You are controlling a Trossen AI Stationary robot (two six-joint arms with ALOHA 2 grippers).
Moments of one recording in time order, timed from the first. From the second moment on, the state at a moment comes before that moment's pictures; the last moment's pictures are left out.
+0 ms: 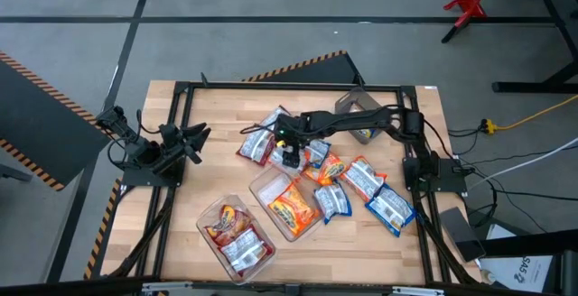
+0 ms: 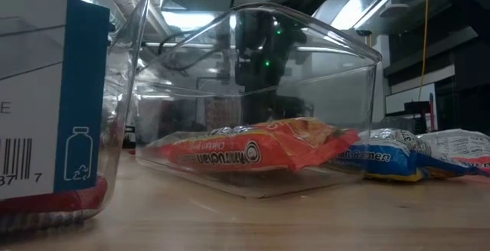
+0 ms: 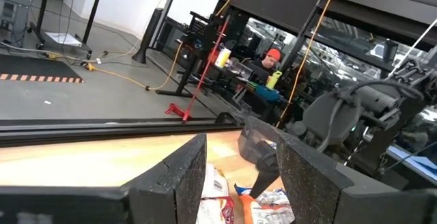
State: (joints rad) left arm -0.67 0.01 0.01 0.43 -1.42 -0.07; right arm -0.18 2.12 1.57 -0.62 -0.02 0.04
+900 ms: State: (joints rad) left arm -0.67 0.01 0.01 0.43 -1.42 -0.07; right arm -0.18 2.08 1.69 -0.75 0.12 -0.01
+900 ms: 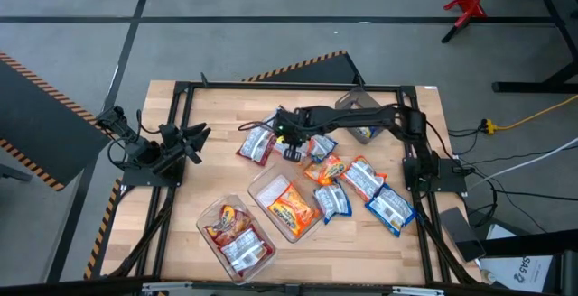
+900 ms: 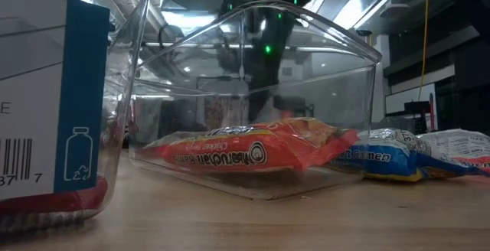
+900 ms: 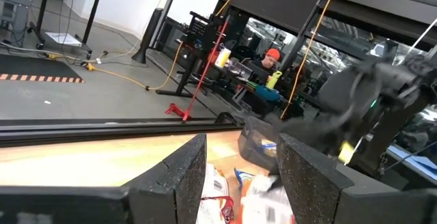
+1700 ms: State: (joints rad) left arm -0.67 0.01 0.01 0.40 -1.43 -0.07; right arm 0.17 1.94 1.87 -0.81 0.12 -0.42
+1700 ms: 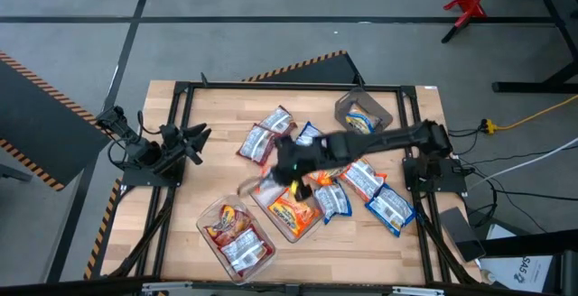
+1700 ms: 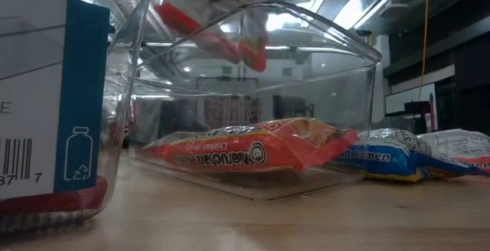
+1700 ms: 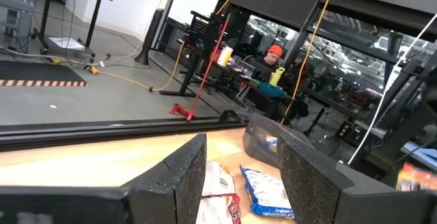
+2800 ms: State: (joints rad) left arm -0.67 0.01 0.01 0.36 -1.43 -0.07; right arm 0.22 2.11 1.87 -0.81 0.10 -0.80
